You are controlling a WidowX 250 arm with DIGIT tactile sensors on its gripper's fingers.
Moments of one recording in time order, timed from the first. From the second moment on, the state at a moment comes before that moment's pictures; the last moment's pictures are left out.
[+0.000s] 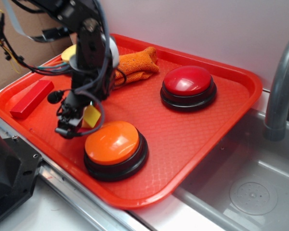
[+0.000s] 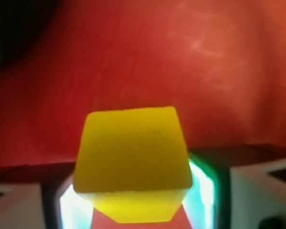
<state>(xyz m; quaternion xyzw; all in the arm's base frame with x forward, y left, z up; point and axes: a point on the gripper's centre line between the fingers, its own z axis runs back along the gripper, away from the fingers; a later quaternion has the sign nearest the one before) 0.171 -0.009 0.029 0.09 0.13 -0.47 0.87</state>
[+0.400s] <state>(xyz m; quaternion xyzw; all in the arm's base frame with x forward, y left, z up) 0.137 0.008 0.125 0.06 0.03 -0.24 0.97</state>
